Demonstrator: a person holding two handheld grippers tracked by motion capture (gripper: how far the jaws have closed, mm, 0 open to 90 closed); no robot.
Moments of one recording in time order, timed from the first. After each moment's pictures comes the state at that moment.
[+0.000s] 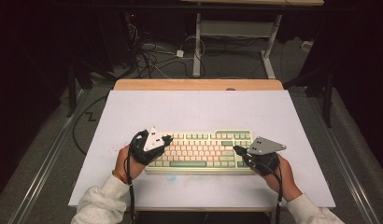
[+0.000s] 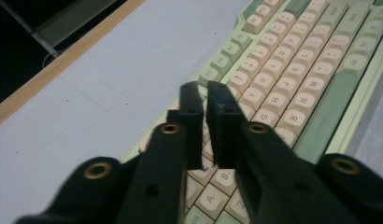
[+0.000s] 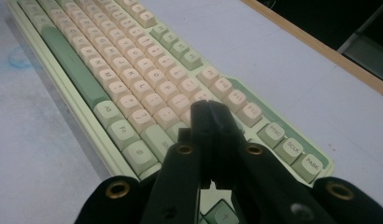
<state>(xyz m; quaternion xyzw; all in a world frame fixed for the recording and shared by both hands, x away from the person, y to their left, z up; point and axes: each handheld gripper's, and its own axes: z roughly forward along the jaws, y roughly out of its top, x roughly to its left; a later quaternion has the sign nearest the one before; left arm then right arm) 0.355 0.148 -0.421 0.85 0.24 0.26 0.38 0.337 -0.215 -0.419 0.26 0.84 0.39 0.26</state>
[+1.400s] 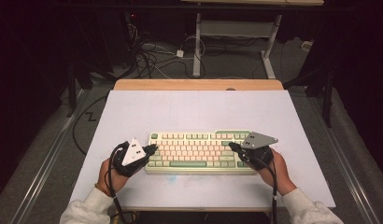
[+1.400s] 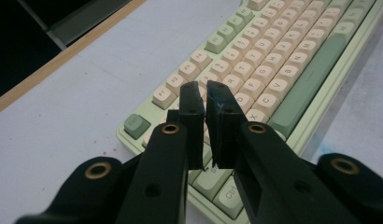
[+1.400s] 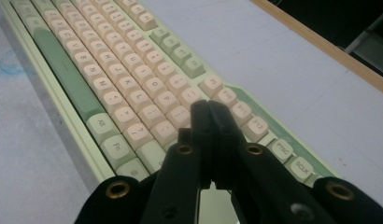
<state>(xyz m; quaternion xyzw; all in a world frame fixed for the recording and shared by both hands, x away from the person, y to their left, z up) 0.321 0.190 -0.431 0.84 0.26 0.27 0.39 0.354 -0.201 -0.418 0.25 0.85 0.39 0.25</state>
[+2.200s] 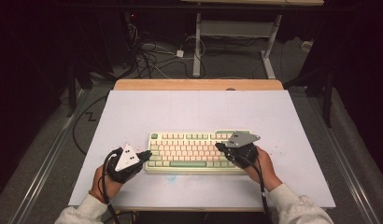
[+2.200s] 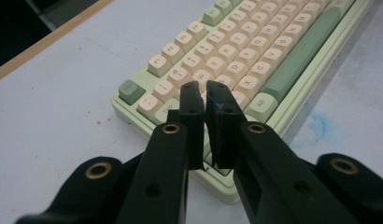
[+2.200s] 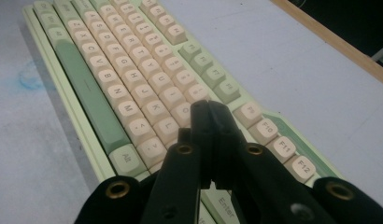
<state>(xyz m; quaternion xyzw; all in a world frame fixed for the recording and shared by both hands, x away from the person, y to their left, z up) 0.310 0.205 -0.442 0.85 0.27 0.25 0.39 0.363 -0.165 -0.424 0.22 0.87 0.39 0.23</state>
